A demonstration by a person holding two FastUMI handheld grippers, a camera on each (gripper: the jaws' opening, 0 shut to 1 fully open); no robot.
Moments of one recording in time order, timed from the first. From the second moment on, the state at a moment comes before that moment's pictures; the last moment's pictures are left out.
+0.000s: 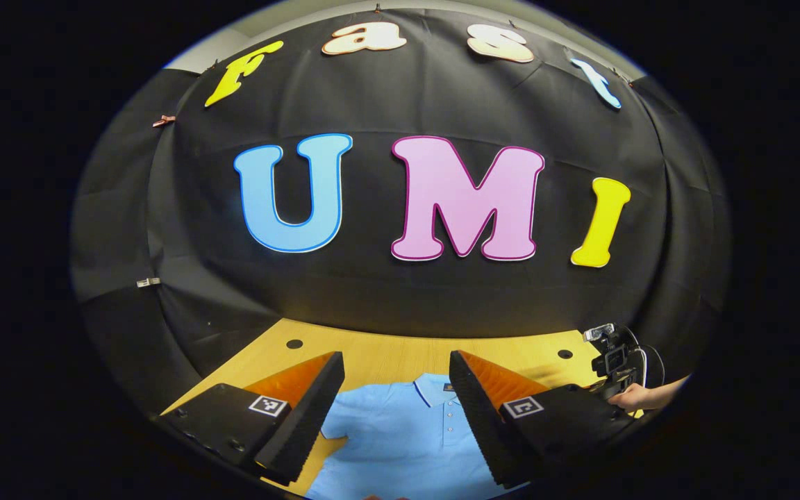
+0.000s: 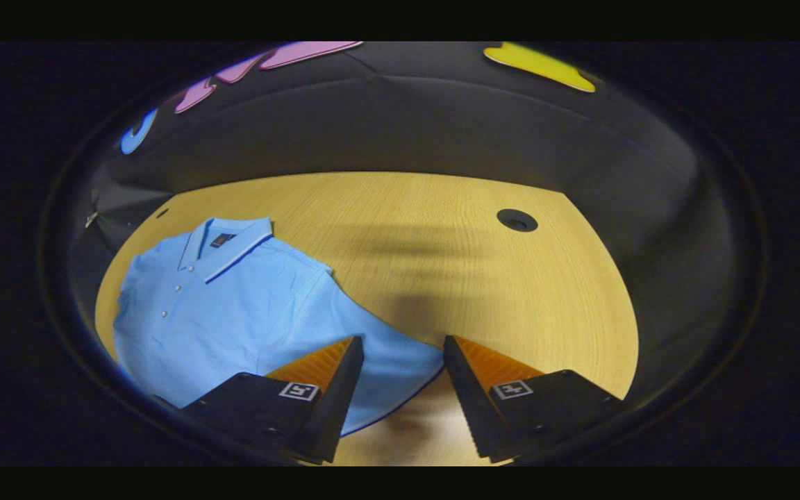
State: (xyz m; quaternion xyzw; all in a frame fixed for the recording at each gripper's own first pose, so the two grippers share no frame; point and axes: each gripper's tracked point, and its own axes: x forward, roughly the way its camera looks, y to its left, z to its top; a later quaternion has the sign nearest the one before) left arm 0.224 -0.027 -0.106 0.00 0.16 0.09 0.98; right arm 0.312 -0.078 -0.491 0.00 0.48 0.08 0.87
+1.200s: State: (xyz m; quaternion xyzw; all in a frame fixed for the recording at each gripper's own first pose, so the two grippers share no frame) left arm 0.196 0.055 -0.123 0.00 0.18 0.09 0.98; right arm 0.308 0.072 -0.445 0.13 0.46 0.17 0.86
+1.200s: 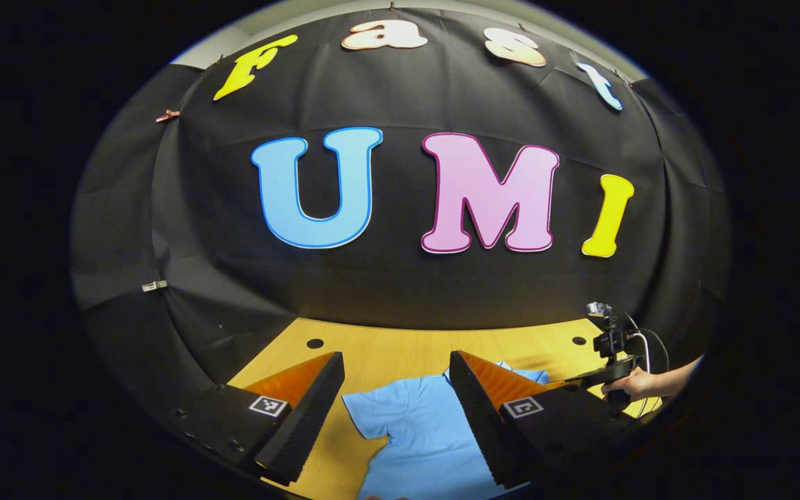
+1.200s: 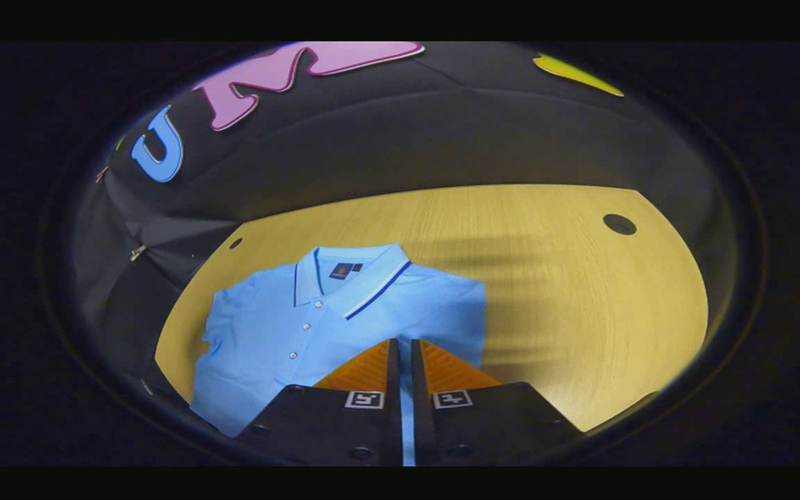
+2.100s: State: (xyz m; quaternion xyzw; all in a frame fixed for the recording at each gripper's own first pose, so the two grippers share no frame) left arm 0.277 0.129 -0.279 0.00 0.31 0.06 0.95; right arm 0.259 0.052 -0.356 0.16 0.42 0.22 0.87
